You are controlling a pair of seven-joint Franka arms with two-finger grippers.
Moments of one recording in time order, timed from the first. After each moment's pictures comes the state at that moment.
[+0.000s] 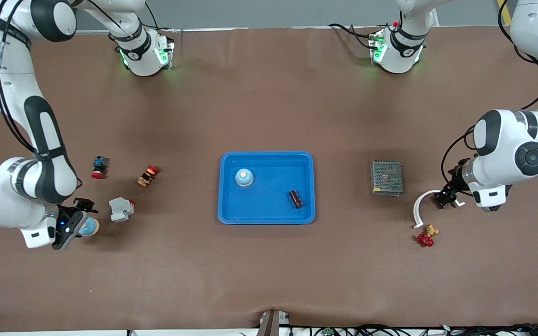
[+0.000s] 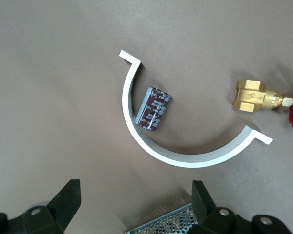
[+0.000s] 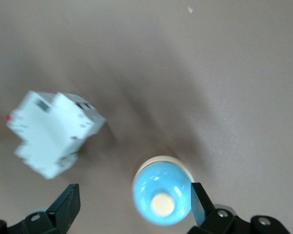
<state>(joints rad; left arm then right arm) 0.37 0.41 -0.36 -1.94 0.19 2.20 -1.07 -0.16 0.73 0.01 -1.47 0.11 2.10 -1.18</state>
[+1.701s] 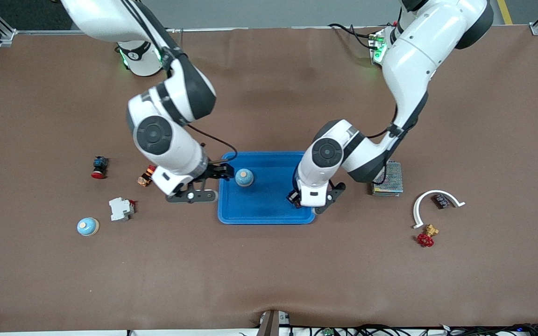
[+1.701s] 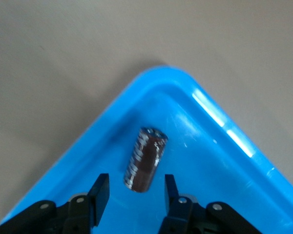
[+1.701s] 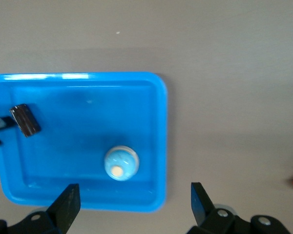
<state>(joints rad) -0.28 0.83 -0.44 -1.47 0.30 2.30 -1.53 0.50 0.53 0.03 -1.47 0.12 2.00 0.49</state>
